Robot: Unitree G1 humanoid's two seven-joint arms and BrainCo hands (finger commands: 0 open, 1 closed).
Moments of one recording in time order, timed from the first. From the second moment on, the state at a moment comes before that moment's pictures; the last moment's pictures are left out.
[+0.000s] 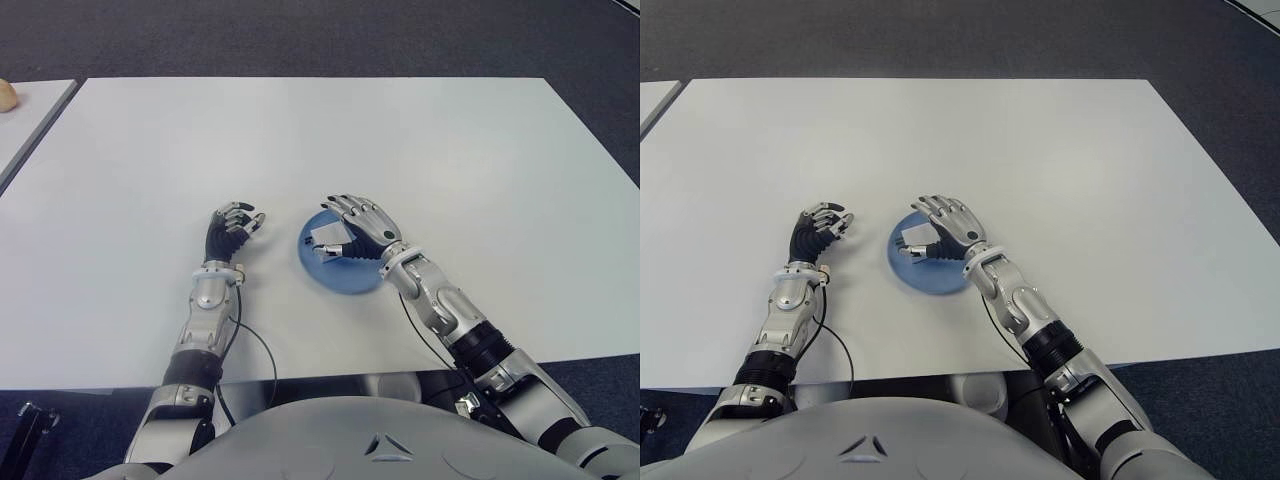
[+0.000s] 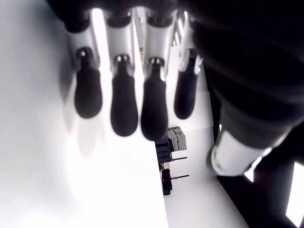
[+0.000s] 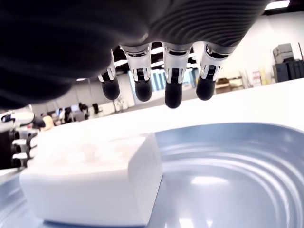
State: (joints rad) left arm -0.04 0.10 0.07 0.47 0.06 -0.32 0.11; right arm -0.24 -0.36 0.57 0.16 -0.92 -0.04 -0.09
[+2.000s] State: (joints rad) left arm -0.04 0.10 0.07 0.47 0.06 -0.33 0.11; right arm -0.09 -0.16 -0.08 0.43 0.00 -0.40 -0.08
